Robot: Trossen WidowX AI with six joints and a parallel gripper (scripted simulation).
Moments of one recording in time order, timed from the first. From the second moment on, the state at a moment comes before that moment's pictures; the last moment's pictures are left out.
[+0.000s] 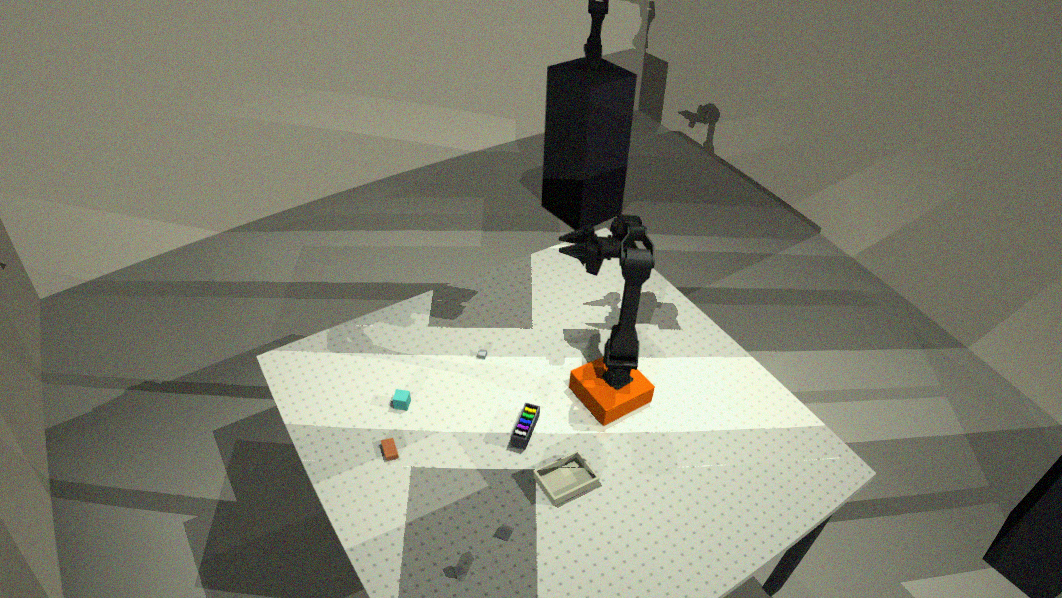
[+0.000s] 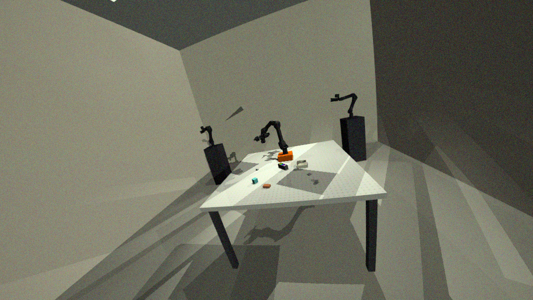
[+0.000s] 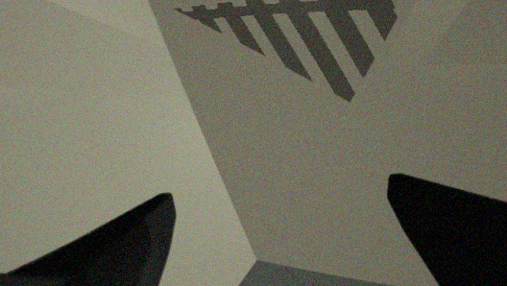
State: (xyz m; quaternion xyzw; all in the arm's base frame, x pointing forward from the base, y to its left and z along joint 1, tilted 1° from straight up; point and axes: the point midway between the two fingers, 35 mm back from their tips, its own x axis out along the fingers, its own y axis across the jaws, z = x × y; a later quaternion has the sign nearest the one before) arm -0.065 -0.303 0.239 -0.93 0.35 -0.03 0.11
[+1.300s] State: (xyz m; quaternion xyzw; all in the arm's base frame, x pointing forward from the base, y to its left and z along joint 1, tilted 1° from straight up) arm 0.176 -0.235 0.125 -0.56 -0.38 0.12 -0.73
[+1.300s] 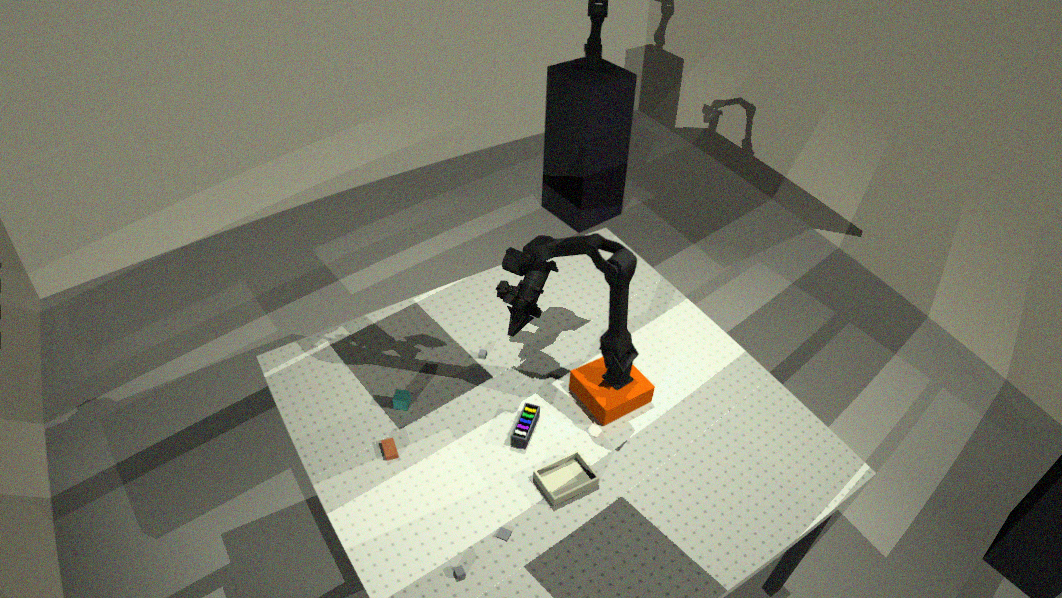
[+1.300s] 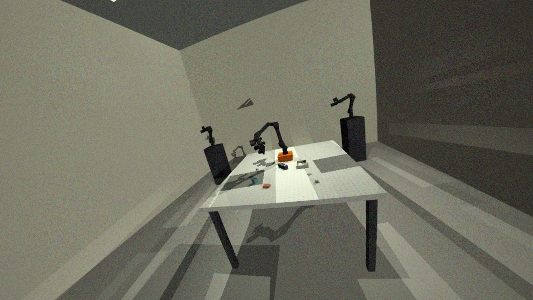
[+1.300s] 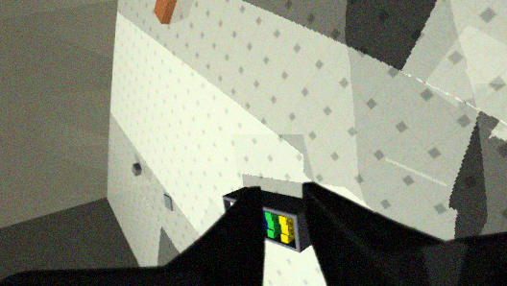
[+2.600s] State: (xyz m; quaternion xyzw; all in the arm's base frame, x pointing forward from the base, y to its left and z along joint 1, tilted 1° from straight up) arm 0.283 -0.056 0.050 0.60 -0.36 -0.60 -0.39
